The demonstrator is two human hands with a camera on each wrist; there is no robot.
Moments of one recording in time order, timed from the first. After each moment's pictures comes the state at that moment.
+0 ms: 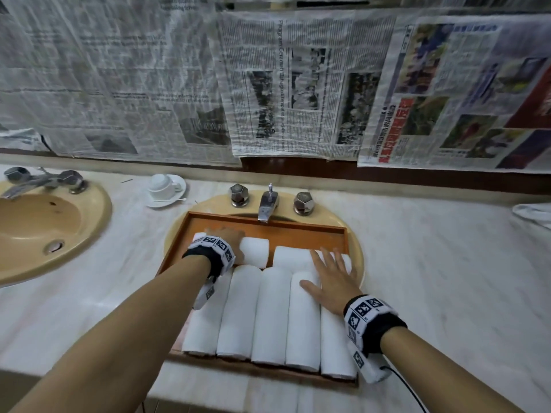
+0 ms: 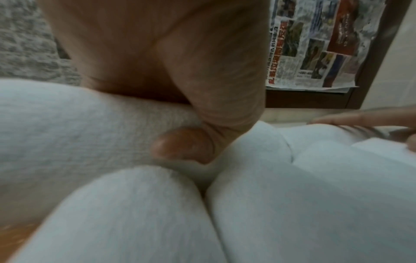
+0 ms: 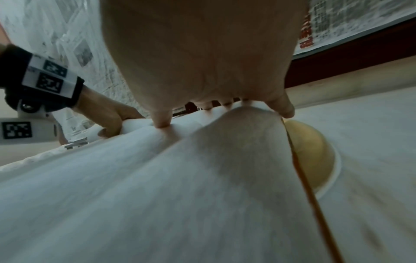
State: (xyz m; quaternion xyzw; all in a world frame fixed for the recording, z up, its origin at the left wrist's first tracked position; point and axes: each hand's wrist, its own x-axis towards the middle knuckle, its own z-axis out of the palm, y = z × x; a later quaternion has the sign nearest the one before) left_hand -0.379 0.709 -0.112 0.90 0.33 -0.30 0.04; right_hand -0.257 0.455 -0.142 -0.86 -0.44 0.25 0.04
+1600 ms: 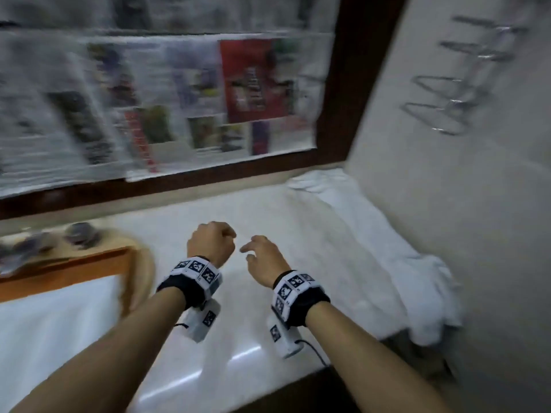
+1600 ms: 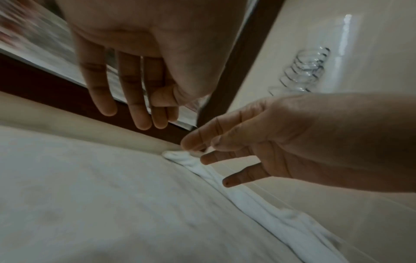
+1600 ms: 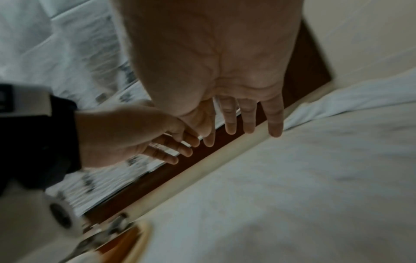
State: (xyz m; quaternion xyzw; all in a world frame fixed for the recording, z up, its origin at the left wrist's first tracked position) left_hand -0.117 0.311 -0.064 0.93 0.25 0.07 0.24; right_hand -0.081 0.170 -0.081 -0.90 -0.28 0.18 0.29
